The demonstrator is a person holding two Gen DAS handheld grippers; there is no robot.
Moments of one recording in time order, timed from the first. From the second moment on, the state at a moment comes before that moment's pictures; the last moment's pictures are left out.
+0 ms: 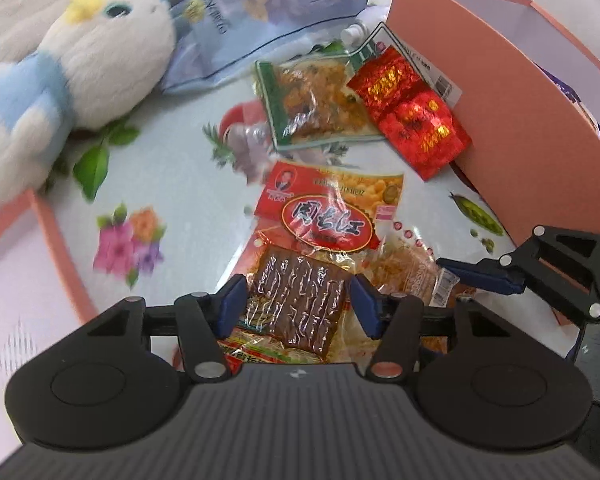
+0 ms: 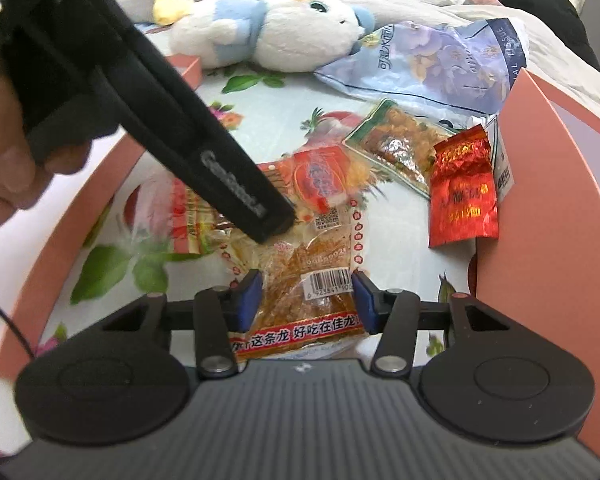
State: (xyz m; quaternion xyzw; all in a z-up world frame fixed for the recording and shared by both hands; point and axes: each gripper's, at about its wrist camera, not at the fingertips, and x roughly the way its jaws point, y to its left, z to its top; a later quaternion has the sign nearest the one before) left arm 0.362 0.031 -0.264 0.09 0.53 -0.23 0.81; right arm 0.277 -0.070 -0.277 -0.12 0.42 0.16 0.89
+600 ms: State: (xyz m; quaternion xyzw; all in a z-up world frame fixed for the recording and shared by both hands) left arm 0.290 0.038 -0.253 0.04 0.53 -0.20 0.82; right arm 0.223 -0.100 -0.266 -0.13 0.44 0.16 0.87
